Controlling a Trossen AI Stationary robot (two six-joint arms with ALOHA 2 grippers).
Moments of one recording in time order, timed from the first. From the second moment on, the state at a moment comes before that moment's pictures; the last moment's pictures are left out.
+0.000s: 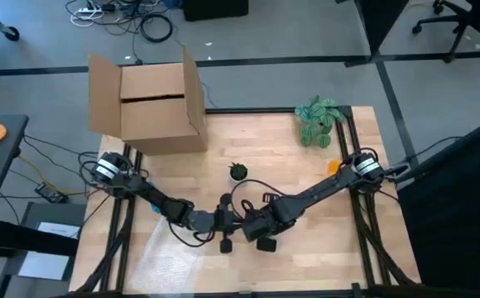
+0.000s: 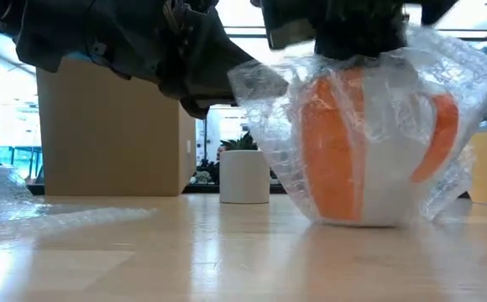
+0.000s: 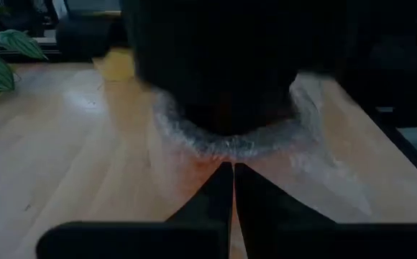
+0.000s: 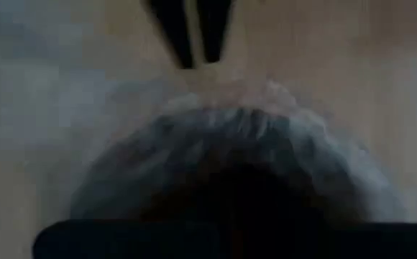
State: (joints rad) left arm -0.44 1.84 0.82 0.76 -0.45 -0.14; right arm 0.43 1.99 1.64 -1.01 0.18 0.54
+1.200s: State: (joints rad) left arm -0.45 1.84 0.82 0.72 -0.45 -0.14; right arm 0.46 1.99 1.55 -0.87 0.20 0.79
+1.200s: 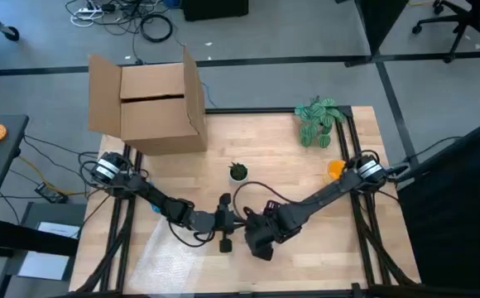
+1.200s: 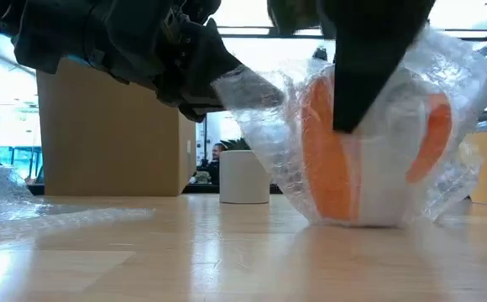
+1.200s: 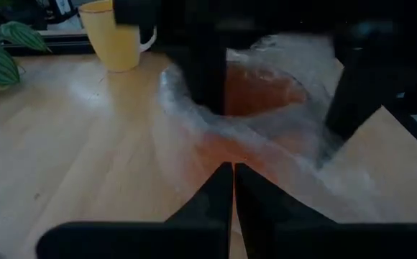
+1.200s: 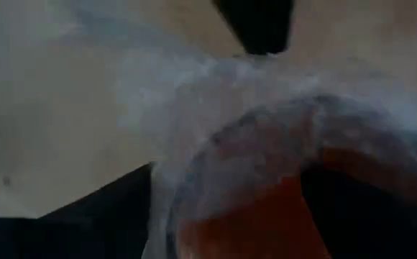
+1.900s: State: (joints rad) left arm -0.50 1.34 0.82 0.17 -0.52 -0.10; right arm 0.45 1.99 1.48 -0.82 0.18 0.76
